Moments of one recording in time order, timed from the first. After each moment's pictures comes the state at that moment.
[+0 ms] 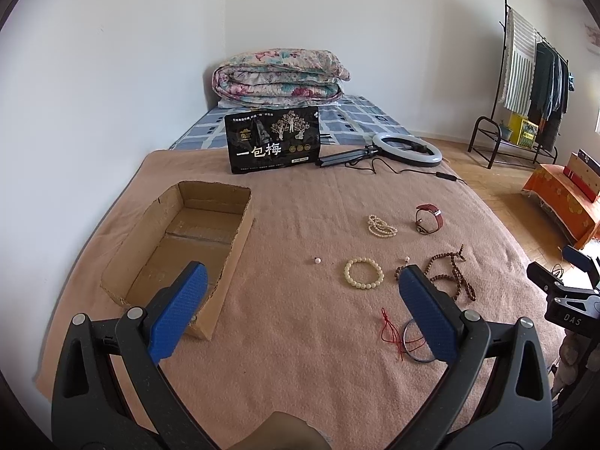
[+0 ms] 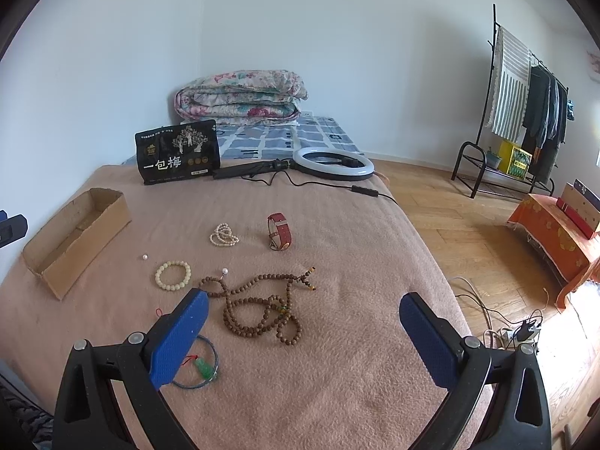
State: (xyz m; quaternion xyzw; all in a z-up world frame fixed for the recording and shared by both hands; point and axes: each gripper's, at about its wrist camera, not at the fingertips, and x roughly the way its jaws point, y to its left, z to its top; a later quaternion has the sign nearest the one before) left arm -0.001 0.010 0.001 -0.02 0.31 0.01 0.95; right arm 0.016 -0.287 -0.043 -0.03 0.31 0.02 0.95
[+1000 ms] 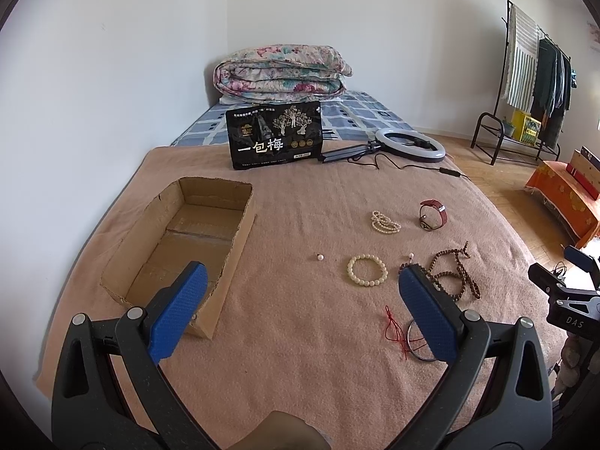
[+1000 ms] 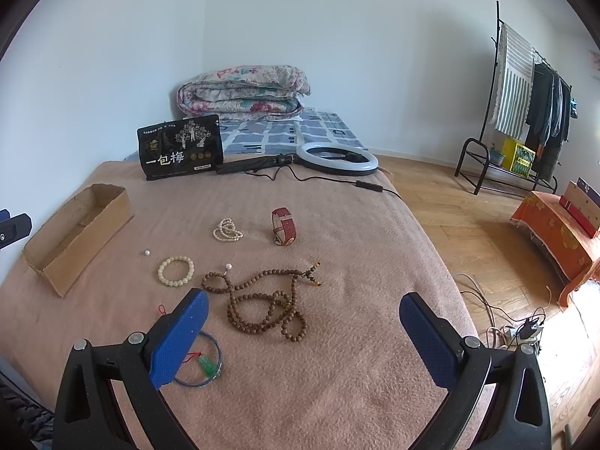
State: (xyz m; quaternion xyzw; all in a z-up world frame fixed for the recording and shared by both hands) left arm -0.001 0.014 -0.003 -0.02 0.32 0.01 0.95; right arm 0.019 -0.281 -0.044 -0.03 0.32 0.02 0.95
